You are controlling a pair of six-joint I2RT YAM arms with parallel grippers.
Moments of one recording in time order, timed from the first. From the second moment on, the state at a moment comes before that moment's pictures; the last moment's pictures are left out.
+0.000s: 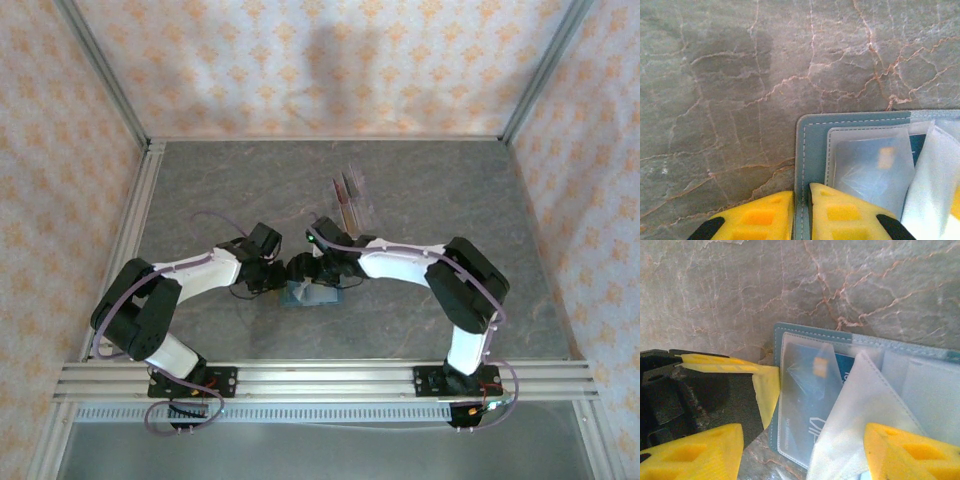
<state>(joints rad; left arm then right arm) -0.49 1.54 0.75 -0.42 0.16 -0.73 0.85 1.80 1.11 -0.26 -0.34 0.85</state>
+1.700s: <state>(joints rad) -0.50 1.56 0.74 -0.33 0.15 -0.75 0.91 1.78 1.10 -0.47 0.12 0.62</state>
